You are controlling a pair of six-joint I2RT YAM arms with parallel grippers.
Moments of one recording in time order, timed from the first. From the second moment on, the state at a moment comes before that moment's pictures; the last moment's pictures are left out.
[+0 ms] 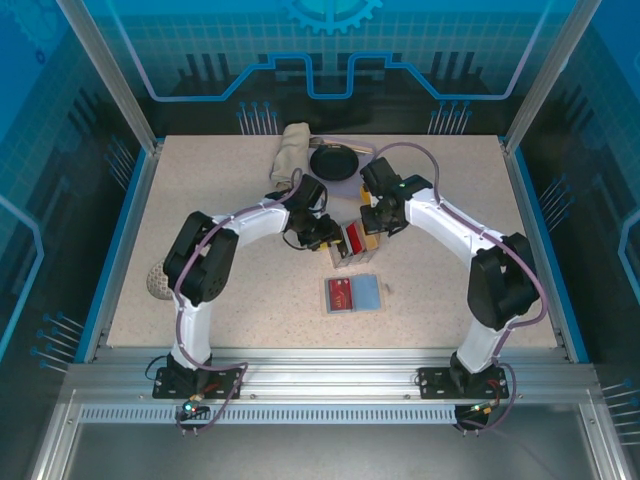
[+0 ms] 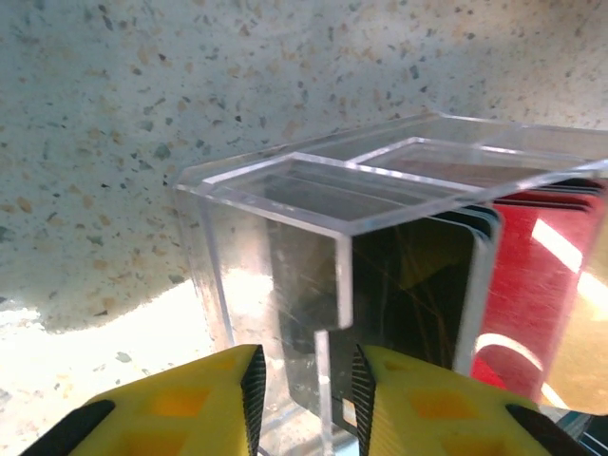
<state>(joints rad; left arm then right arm) -0.51 2.02 1.42 -0.51 0.41 -0.85 0.49 1.75 1.43 -0.87 0.10 0.28</state>
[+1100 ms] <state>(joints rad) -0.50 1.61 0.93 0.28 0.71 -1.24 0.33 1.17 0.89 -0.33 -0.55 0.74</state>
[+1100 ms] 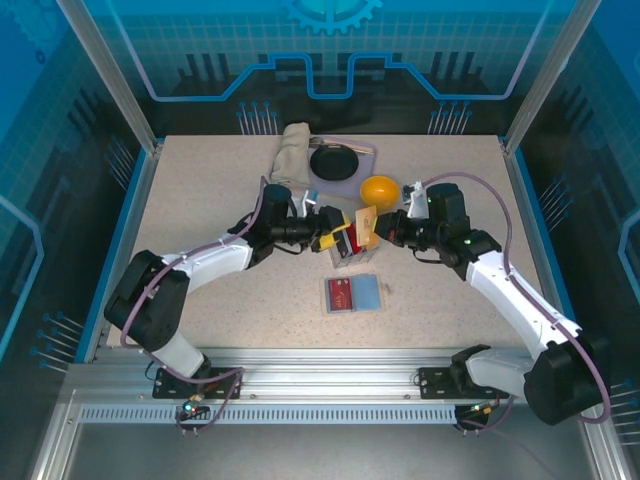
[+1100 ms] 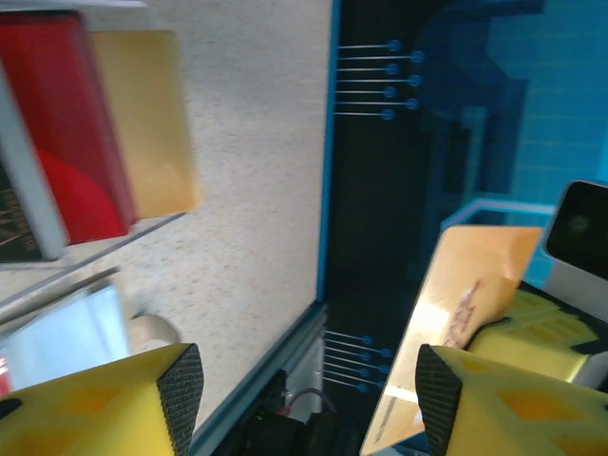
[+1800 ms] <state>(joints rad) -0.51 1.65 0.96 0.44 0.81 -1.29 0.30 1.23 0.83 -0.20 -0.65 0.88</state>
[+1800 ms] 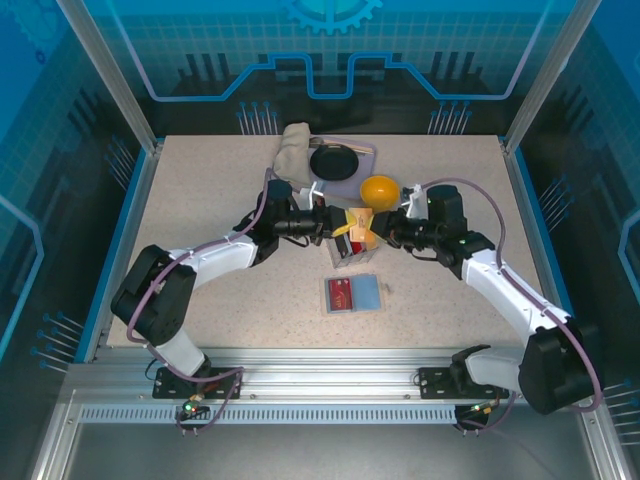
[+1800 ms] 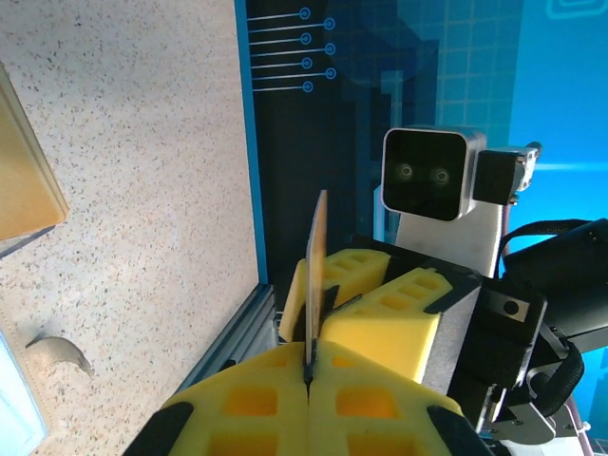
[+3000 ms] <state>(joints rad) -0.62 1.53 0.94 -0.34 0.40 -1.19 0.59 1.44 0.89 -0.65 -0.17 0.56</state>
